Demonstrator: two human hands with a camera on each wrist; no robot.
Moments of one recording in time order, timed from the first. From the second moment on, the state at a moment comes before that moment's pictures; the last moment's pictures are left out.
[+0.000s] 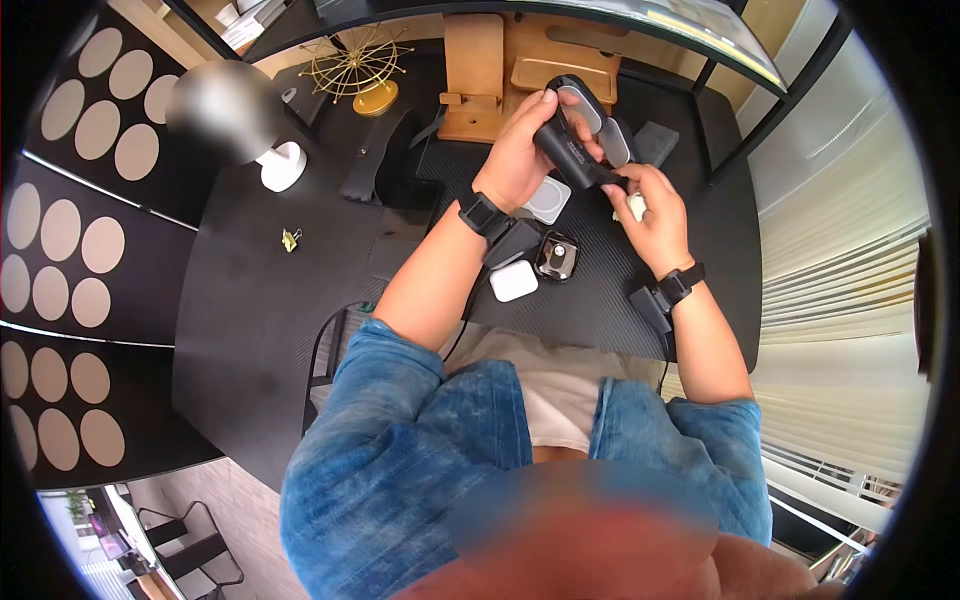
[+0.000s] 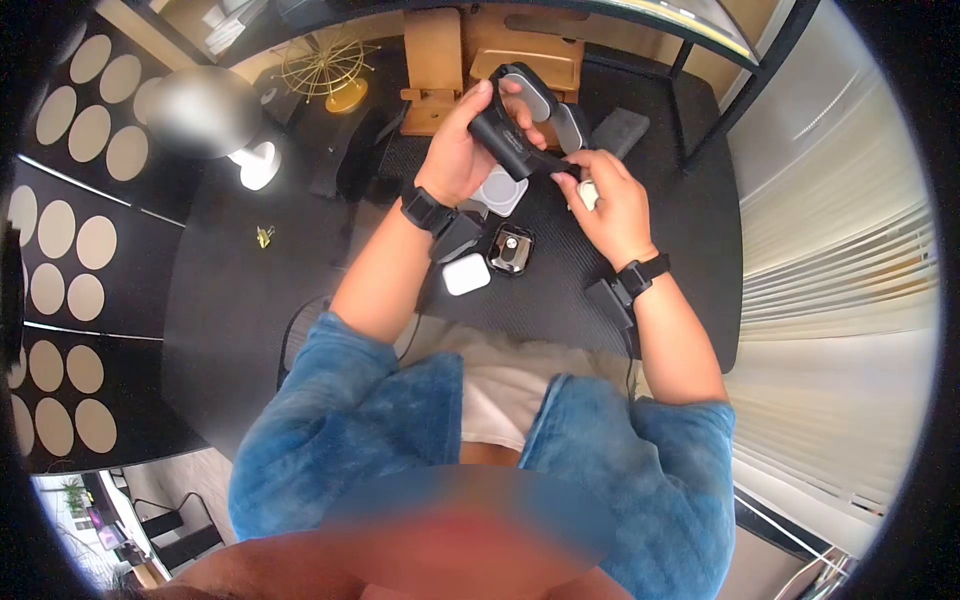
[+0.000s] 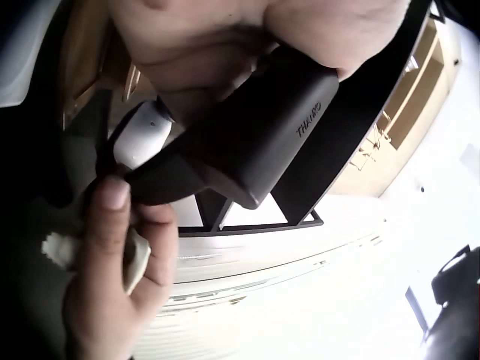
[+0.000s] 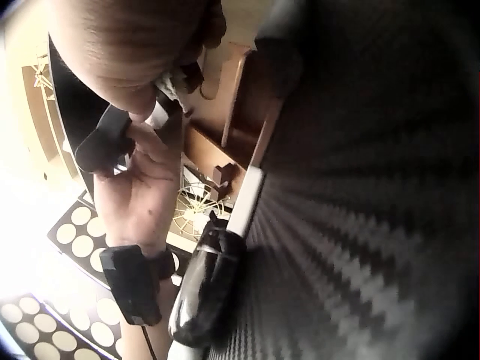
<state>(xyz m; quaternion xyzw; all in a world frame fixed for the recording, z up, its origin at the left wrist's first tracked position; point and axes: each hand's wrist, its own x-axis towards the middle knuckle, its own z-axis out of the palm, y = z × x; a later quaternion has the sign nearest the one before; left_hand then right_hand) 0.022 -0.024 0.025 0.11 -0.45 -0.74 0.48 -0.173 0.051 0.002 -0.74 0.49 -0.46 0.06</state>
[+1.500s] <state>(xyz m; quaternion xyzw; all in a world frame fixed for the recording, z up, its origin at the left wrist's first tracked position) 0.009 -0.032 -0.003 0.31 -0.52 -0.66 0.45 -0.197 0.031 -0.031 -0.39 0.43 -0.58 0.58</state>
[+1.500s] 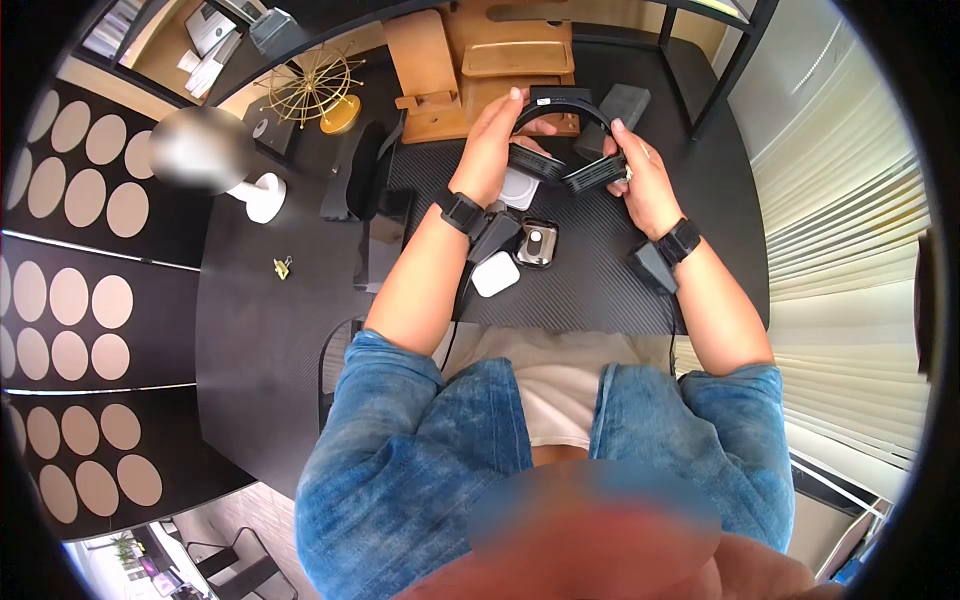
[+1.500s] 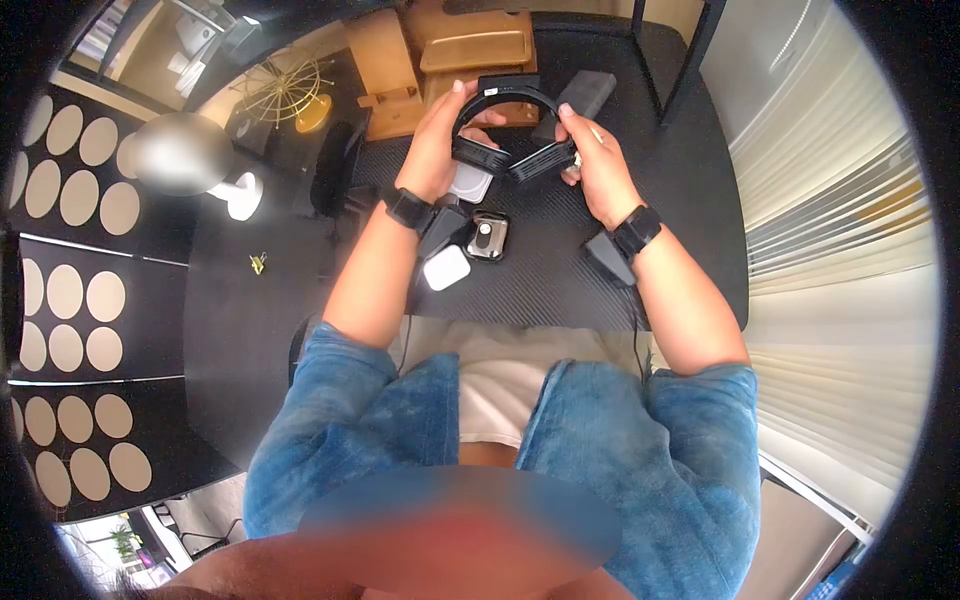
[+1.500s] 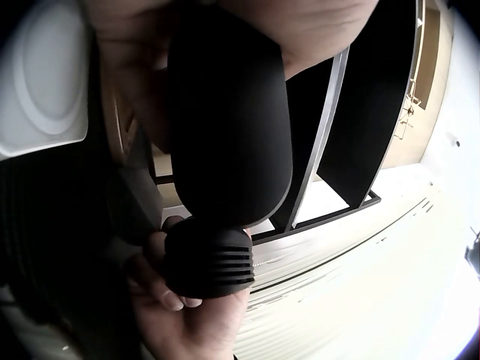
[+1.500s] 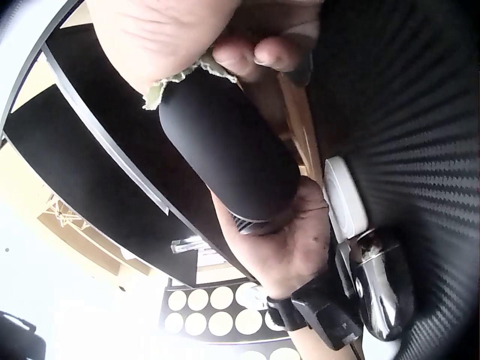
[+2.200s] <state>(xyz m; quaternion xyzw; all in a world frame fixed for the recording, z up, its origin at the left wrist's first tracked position) 0.010 -0.041 -0.016 0.33 -0.47 -0.68 0.46 -0.192 0.037 -0.028 -0.47 0.38 -0.55 0.58</state>
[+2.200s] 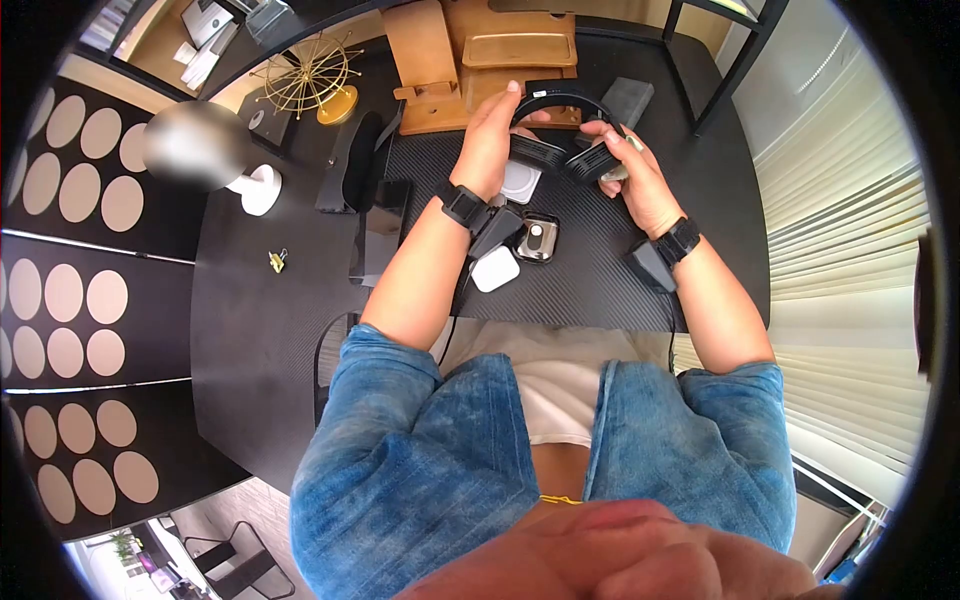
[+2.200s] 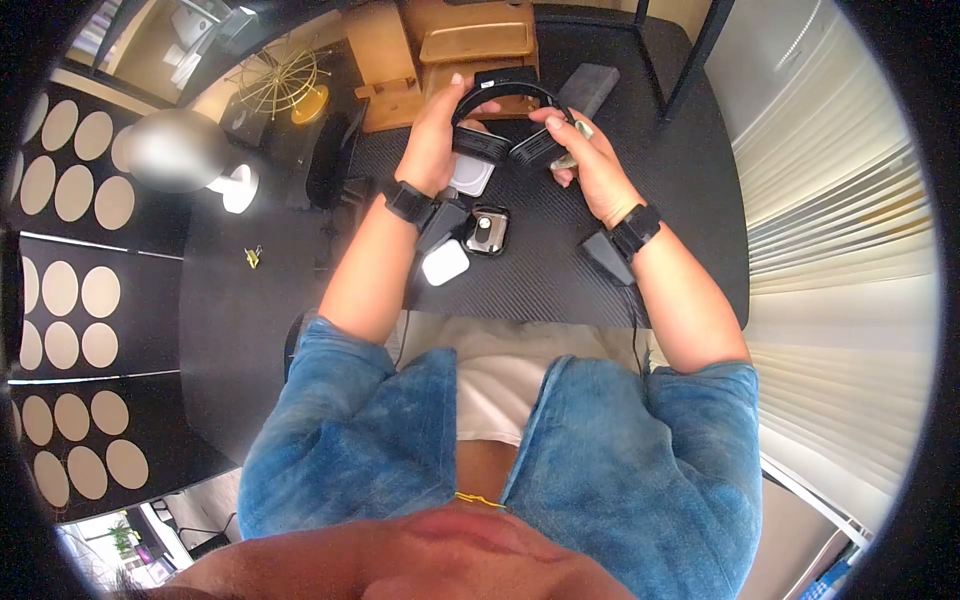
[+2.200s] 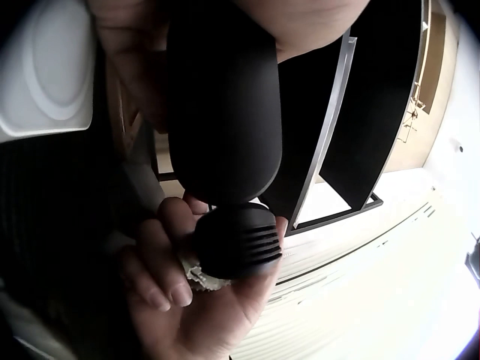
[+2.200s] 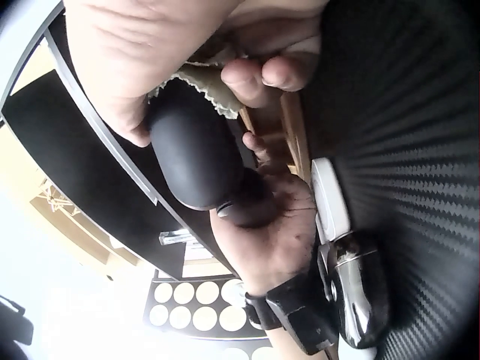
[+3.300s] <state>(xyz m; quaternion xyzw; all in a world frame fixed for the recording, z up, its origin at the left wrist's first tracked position) 0.013 -0.039 -0.009 0.28 -0.39 -0.78 0.41 -0.192 0.037 -0.029 -0.46 0.40 -0.53 0.59</state>
